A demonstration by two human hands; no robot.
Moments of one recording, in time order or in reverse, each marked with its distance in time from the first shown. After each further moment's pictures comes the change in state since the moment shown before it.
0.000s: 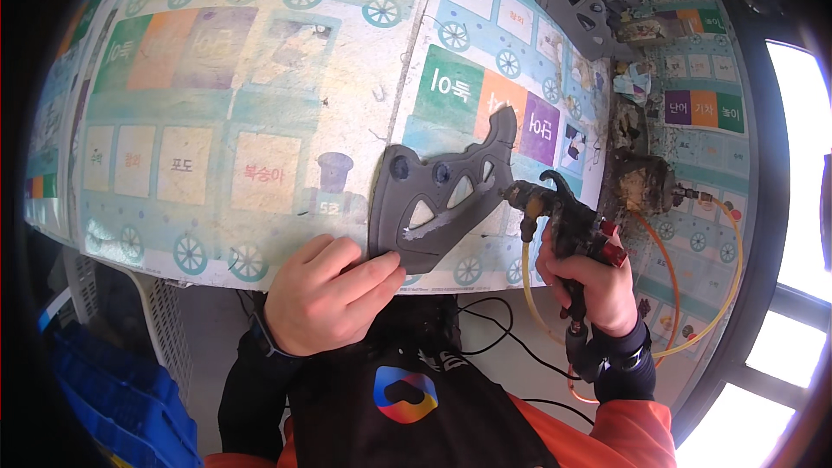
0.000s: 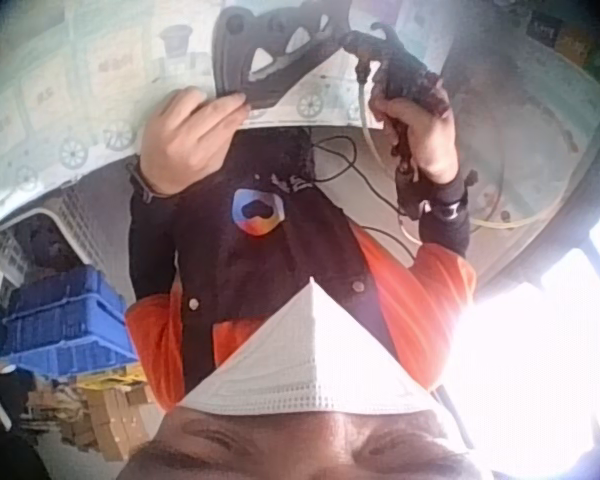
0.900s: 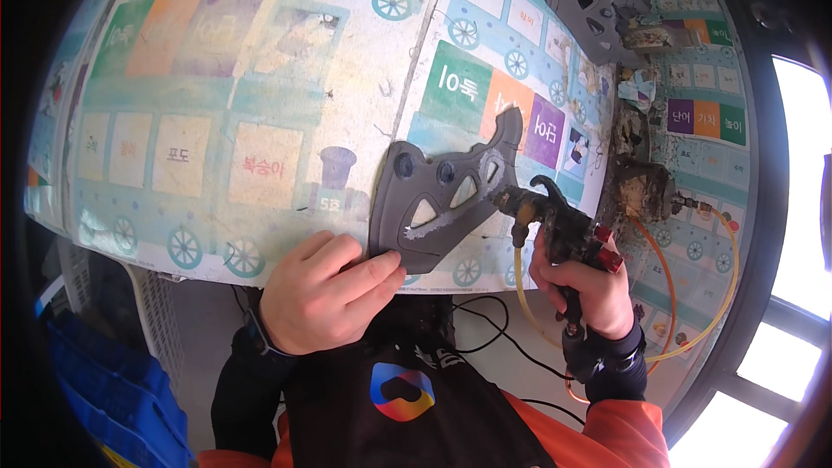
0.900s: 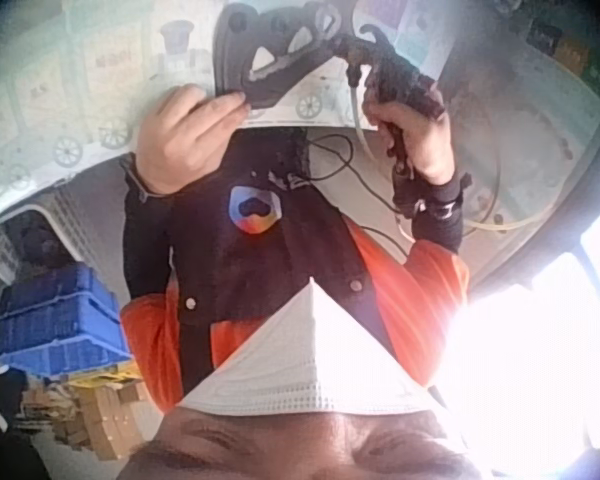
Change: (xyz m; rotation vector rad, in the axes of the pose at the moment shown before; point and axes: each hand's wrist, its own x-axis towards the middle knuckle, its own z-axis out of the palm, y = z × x) left_hand -0.002 0.000 0.003 -0.028 0.024 -0.033; right_hand 0.005 -0.006 0.008 -0.038 -0.015 0.013
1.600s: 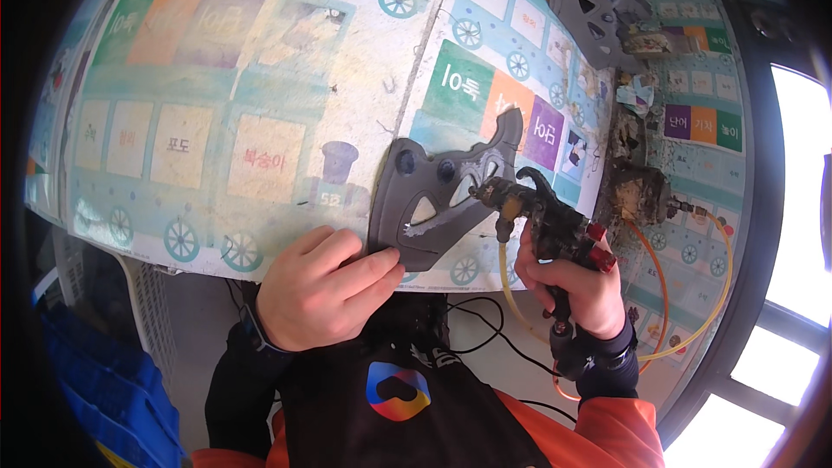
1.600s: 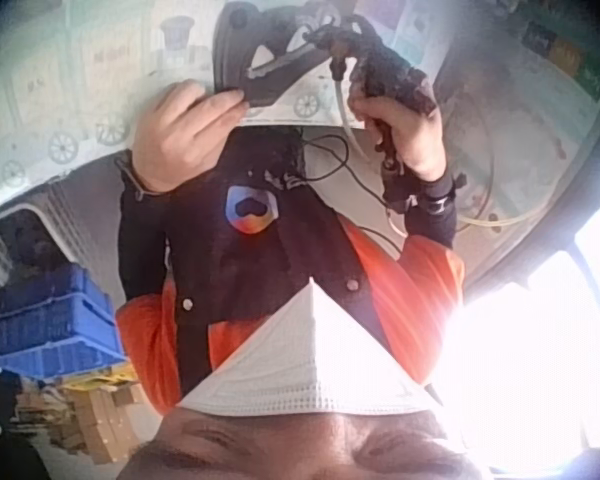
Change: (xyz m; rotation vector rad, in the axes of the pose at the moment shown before) left_hand -0.001 0.000 -0.001 -0.003 0.008 -0.006; right_hand 0.003 -0.002 0.007 0.062 -0.101 -0.006
